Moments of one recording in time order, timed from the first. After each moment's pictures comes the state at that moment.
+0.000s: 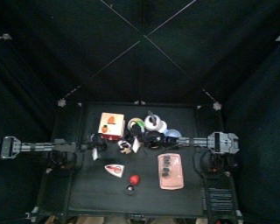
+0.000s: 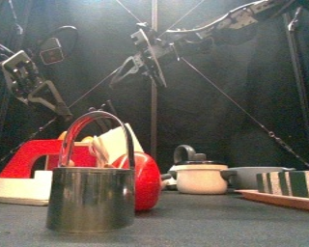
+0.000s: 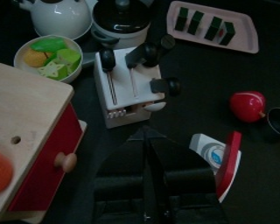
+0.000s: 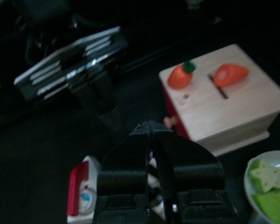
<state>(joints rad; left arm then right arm) 0.17 -0.71 1.20 0.31 0.02 -0.39 -0.07 0.09 0.27 -1.25 0.12 1.52</state>
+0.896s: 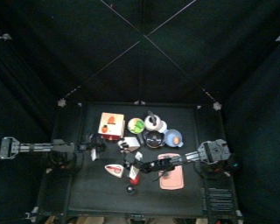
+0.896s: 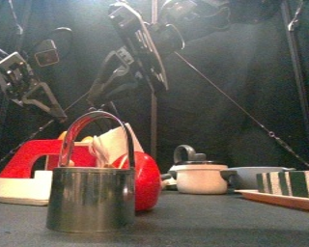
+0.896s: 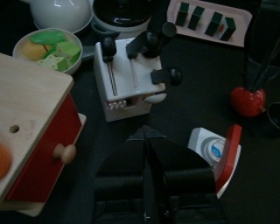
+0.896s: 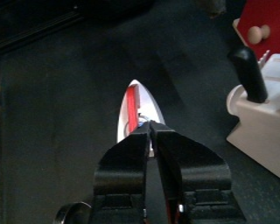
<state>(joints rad) 0.18 -0.72 1.23 0.31 0.02 -0.39 0.18 0.25 0.23 -1.13 0.28 1.52</state>
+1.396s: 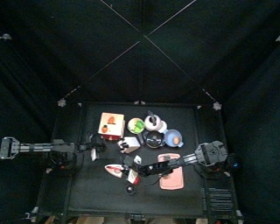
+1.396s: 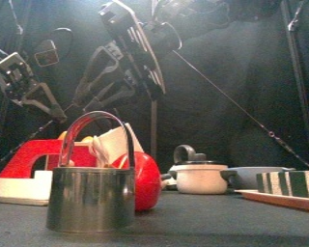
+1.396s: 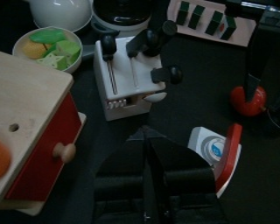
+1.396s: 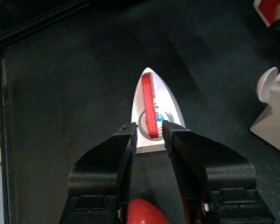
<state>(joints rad) 0.18 -0.72 1.23 0.31 0.02 -0.39 0.20 0.30 0.19 -1.07 0.29 1.52</state>
